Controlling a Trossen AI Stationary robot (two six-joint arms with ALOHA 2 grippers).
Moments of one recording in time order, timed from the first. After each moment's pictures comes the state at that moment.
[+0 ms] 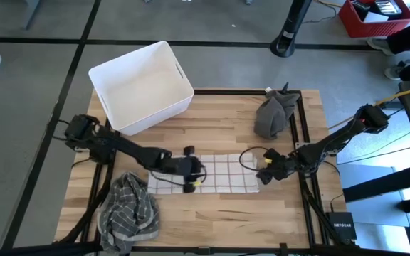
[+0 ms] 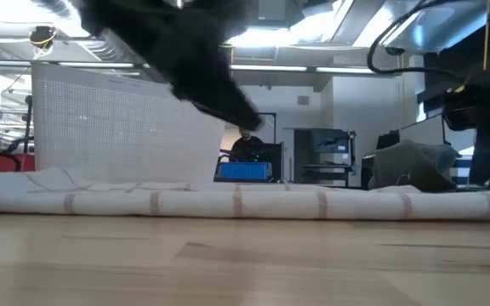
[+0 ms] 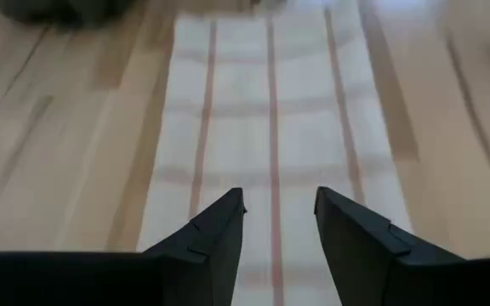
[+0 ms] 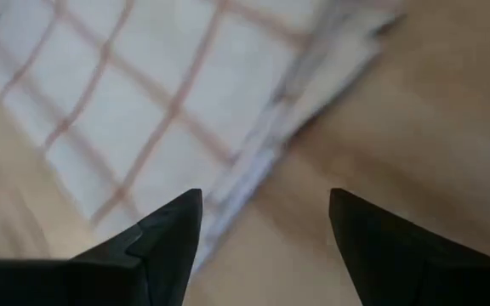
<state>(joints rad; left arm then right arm) -0.23 1.74 0.95 0.12 -0.29 -0.11 0.48 0.98 0.31 -0.36 0.23 1.42</state>
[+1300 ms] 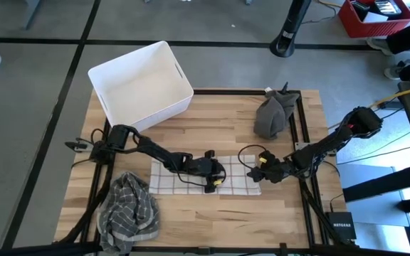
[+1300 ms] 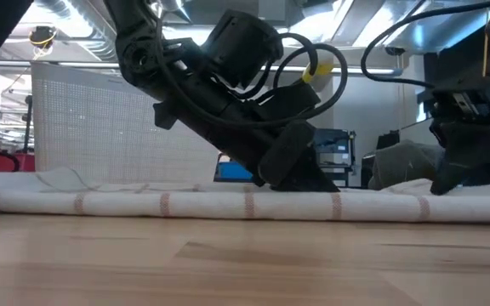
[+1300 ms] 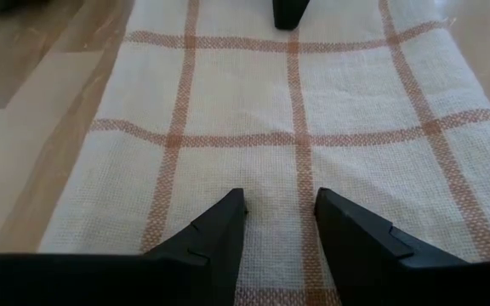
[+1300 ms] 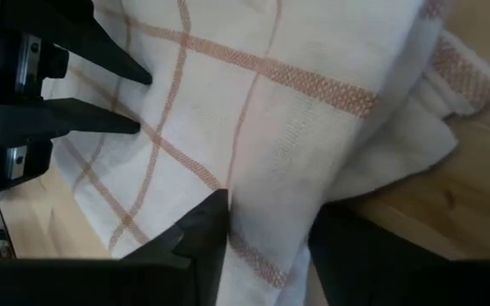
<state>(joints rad) -0.15 2.19 1.13 0.45 -0.17 -0.07 0.48 1.26 0.22 0.15 0.33 1.58</state>
